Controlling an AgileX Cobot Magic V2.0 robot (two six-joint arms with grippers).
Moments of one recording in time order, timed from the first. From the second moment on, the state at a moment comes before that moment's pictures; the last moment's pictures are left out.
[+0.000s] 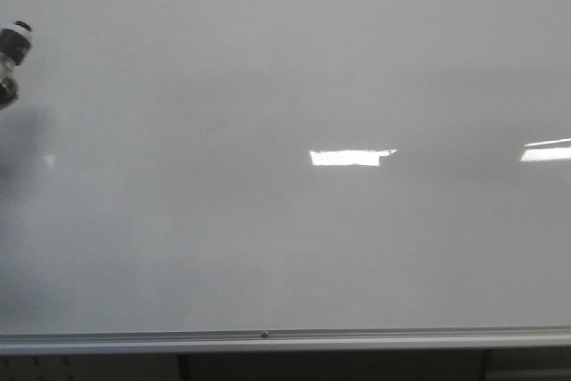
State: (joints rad) left arm -0.22 1.37 -0.81 -0.09 0.49 0.17; right arm 0.09 0.36 -0.45 0.08 0.49 -0.04
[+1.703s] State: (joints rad) left arm -0.69 1.34 -0.84 -0.73 1.03 0.89; right arm 0.43 1.36 -0.88 1.09 1.10 -0.88
